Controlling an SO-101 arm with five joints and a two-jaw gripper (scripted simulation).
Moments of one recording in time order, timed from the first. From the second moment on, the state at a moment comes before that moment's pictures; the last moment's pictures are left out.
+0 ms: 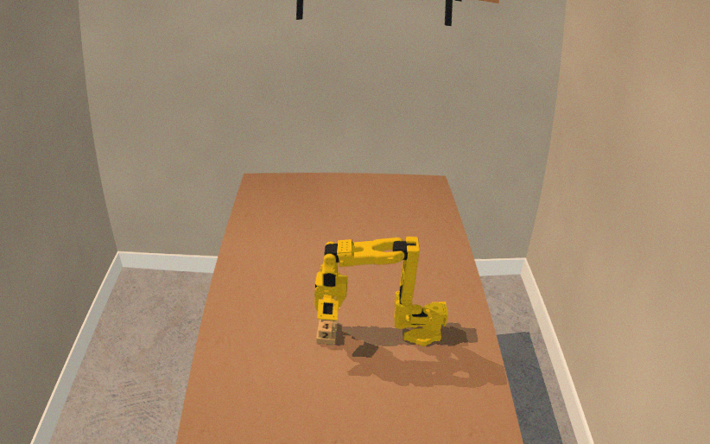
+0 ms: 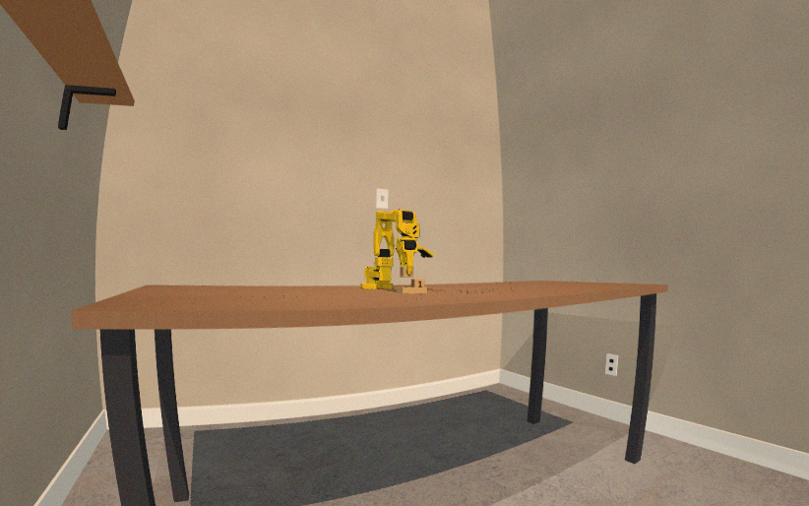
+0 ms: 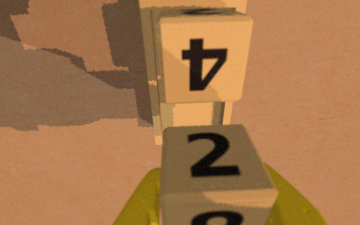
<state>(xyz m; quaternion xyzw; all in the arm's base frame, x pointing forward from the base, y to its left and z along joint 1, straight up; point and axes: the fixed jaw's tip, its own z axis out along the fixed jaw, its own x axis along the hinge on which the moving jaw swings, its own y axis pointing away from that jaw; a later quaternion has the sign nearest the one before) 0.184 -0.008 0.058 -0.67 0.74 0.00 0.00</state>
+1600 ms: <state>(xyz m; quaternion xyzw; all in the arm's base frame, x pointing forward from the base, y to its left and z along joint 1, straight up) 0.183 -0.008 0.042 -0.67 0.74 0.00 0.00</state>
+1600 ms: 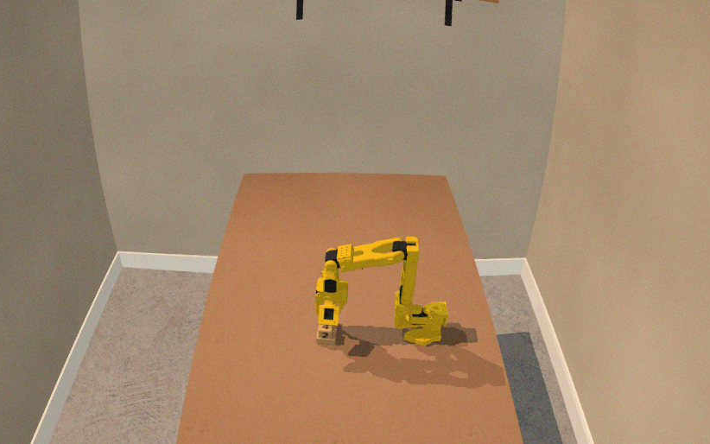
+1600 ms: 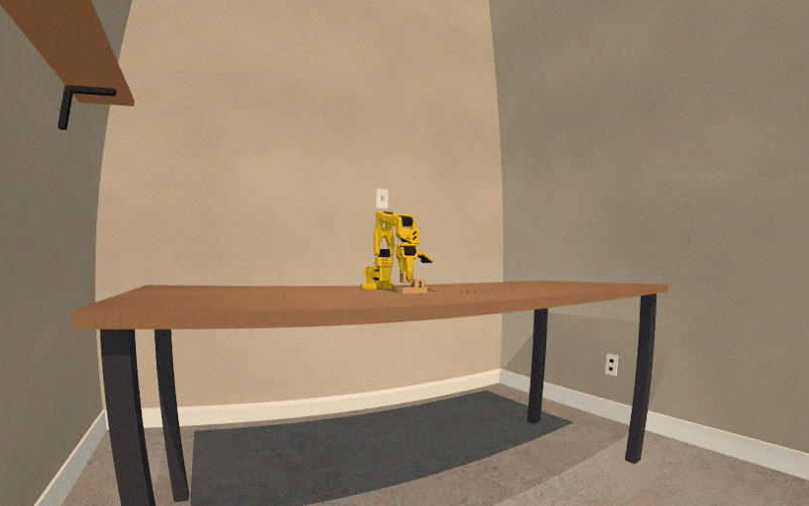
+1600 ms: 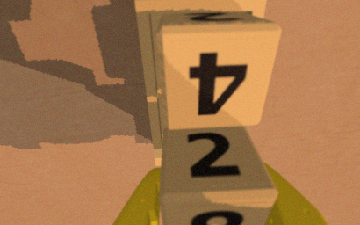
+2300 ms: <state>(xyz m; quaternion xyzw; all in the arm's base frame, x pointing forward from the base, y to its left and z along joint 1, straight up) 0.184 -0.008 0.036 -0.67 0.74 -0.01 0.01</state>
